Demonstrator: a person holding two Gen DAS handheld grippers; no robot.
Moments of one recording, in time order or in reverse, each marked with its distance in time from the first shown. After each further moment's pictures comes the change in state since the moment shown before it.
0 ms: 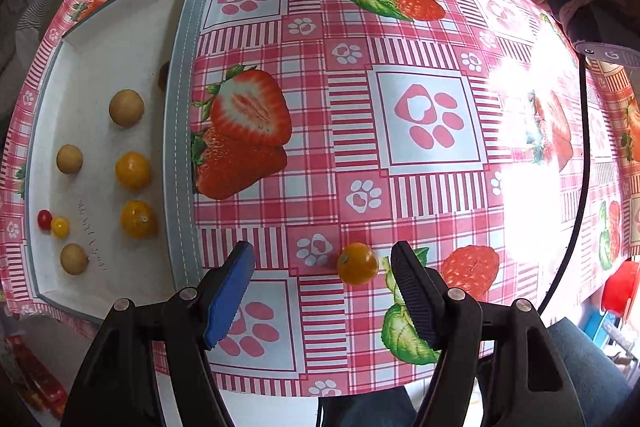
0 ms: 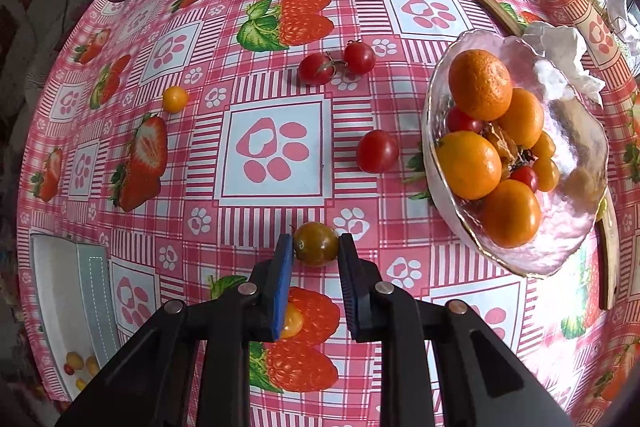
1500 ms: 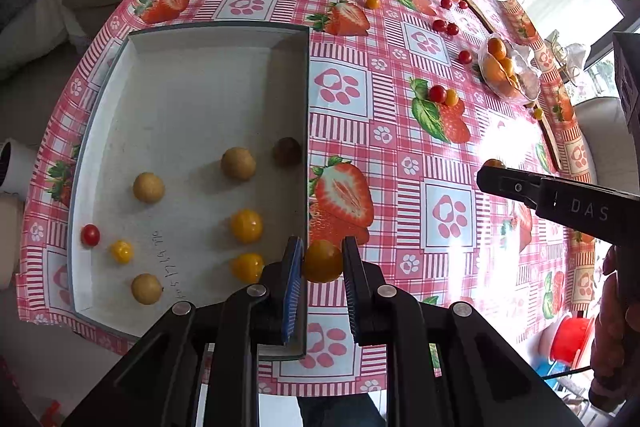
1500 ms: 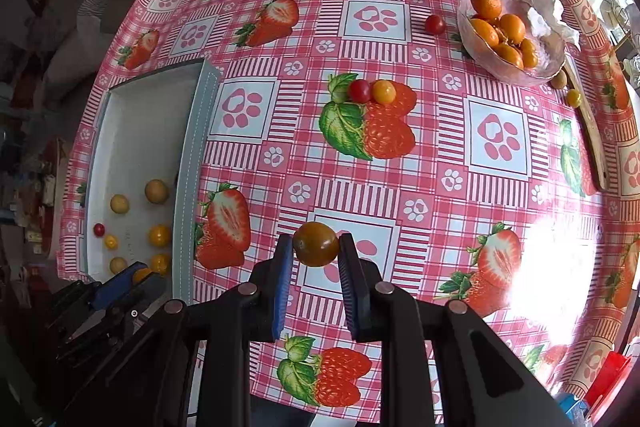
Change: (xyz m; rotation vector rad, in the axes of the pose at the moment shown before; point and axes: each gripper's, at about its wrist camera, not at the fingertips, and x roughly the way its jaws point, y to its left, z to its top) left arm -0.060 0.108 0.028 -0.189 -0.142 -0.143; right arm -0.089 0.059 -0.135 -0.158 0.103 0.082
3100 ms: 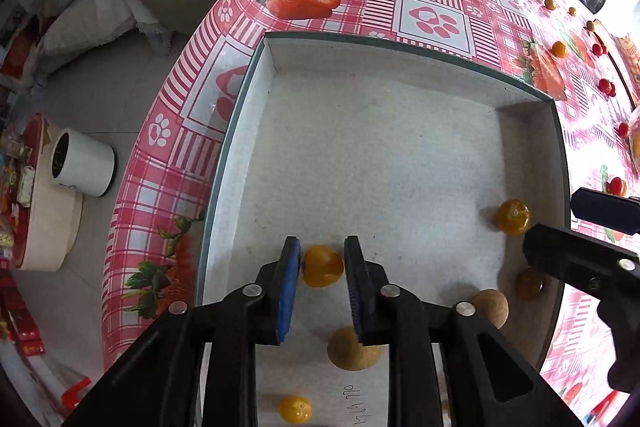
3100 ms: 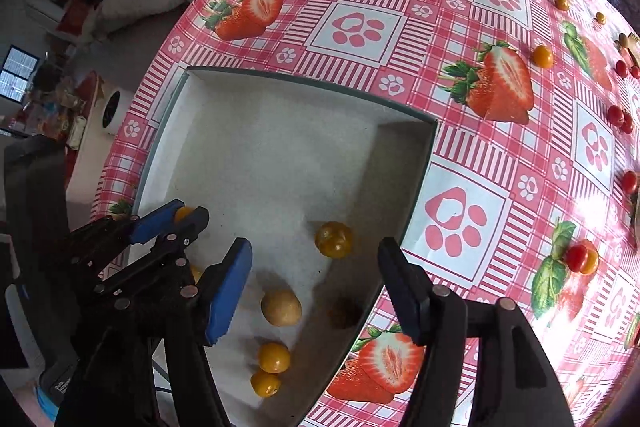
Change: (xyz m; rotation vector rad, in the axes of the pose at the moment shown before) left arm 0.068 0.126 0.087 -0.091 0.026 0.270; right arm 0.083 0.149 0.093 -0.259 0.060 0.114
